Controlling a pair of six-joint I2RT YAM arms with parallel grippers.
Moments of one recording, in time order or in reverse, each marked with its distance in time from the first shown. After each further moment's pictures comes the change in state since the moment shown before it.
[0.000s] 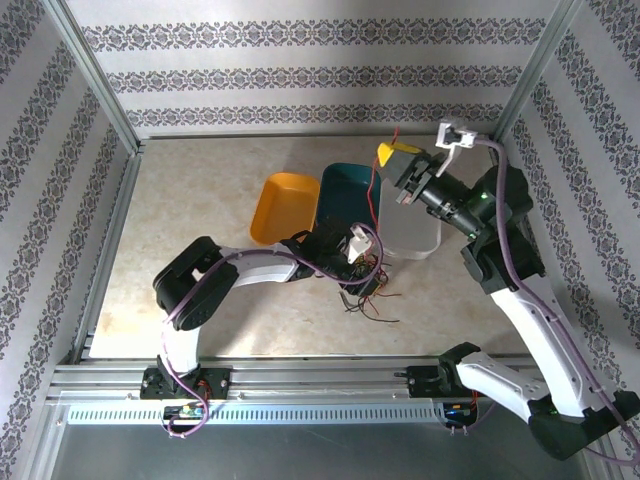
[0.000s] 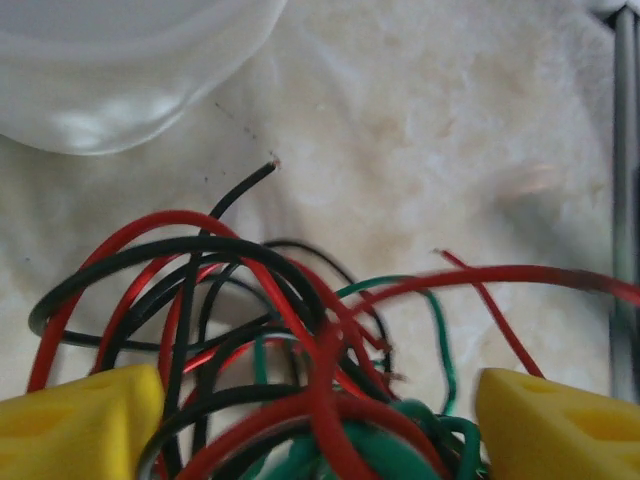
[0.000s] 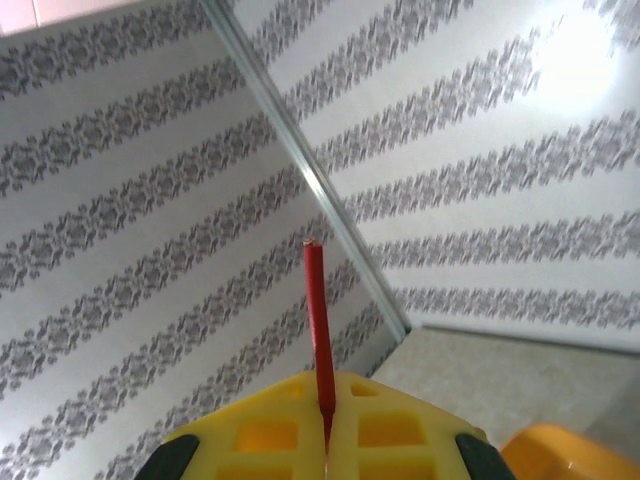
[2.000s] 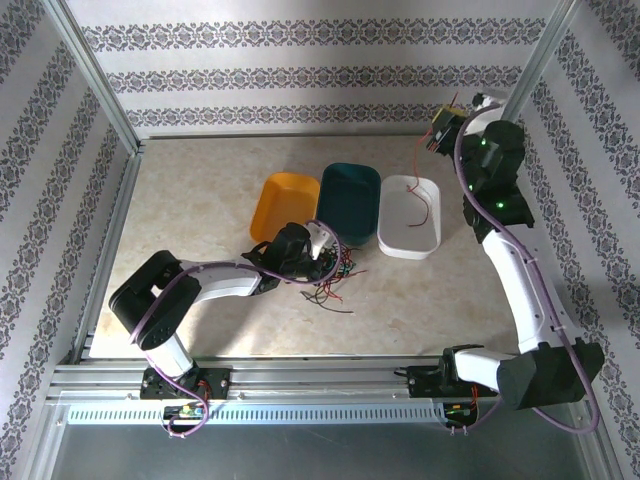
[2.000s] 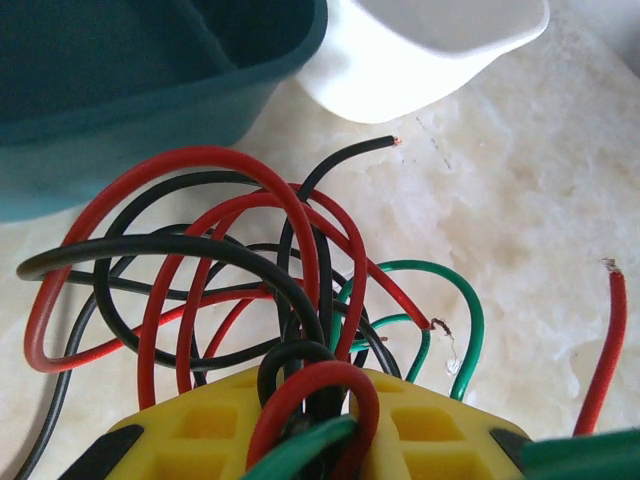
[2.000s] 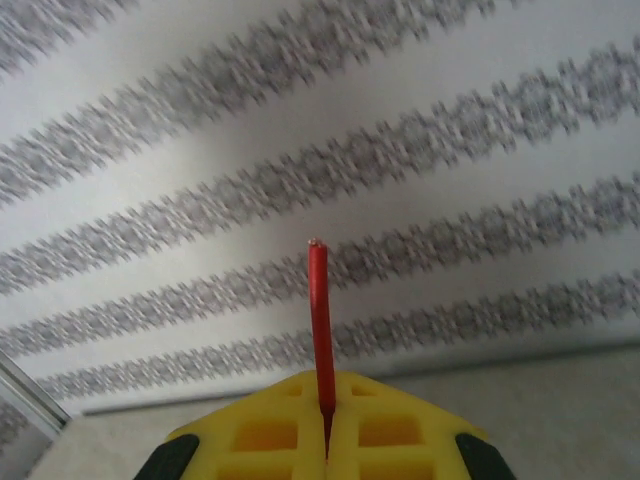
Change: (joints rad) left arm 0.101 -0.264 -0.340 0.189 -0.195 -0.210; right arm -0.314 0.264 0.027 -0.022 0.320 -0.225
